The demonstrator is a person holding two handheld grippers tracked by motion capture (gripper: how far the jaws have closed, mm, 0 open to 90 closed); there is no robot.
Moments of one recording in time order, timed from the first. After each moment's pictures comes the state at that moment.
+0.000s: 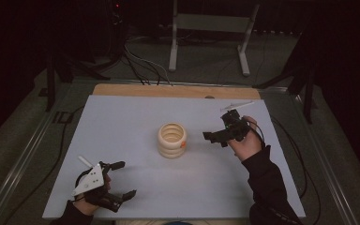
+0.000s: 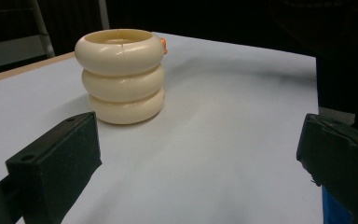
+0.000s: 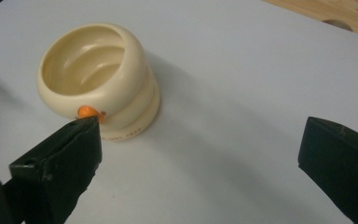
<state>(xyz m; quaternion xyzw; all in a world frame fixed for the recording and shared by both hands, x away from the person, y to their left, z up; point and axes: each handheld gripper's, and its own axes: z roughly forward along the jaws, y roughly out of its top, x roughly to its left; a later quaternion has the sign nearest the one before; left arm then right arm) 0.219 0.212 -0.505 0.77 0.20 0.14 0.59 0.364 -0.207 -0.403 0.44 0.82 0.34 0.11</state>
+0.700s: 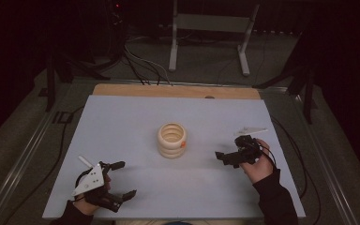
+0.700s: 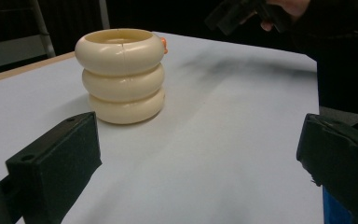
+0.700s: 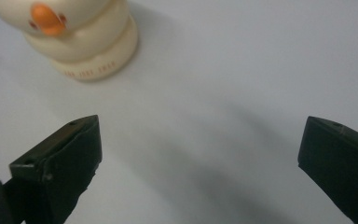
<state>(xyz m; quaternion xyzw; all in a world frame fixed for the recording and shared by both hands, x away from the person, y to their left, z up) 0.219 0.213 -0.504 0.77 0.21 0.14 0.59 0.321 -0.251 -0.461 0.45 0.81 0.35 0.12</state>
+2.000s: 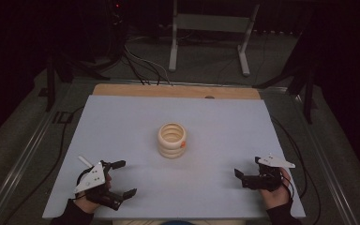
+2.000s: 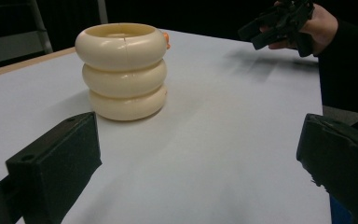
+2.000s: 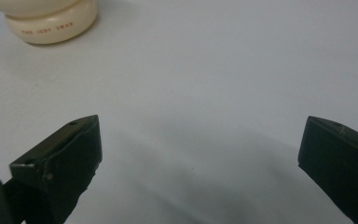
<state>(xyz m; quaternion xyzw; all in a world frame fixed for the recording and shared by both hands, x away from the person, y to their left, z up) 0.226 0.212 -0.508 0.77 0.21 0.14 0.58 0.259 -0.312 -0.510 0.46 0.76 0.41 0.20</state>
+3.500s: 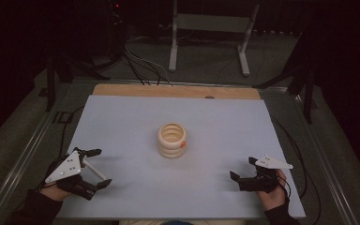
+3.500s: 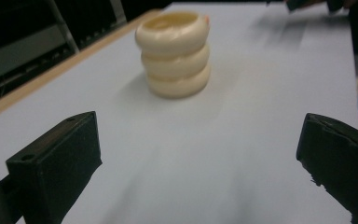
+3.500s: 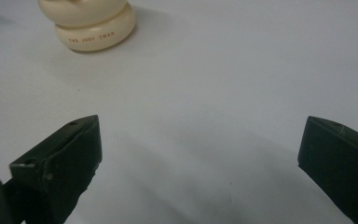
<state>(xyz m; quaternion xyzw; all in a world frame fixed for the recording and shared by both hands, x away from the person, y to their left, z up) 0.243 0.280 -0.471 0.83 0.18 0.18 0.50 0.255 -0.303 -0.508 0.43 0.77 0.44 0.17</state>
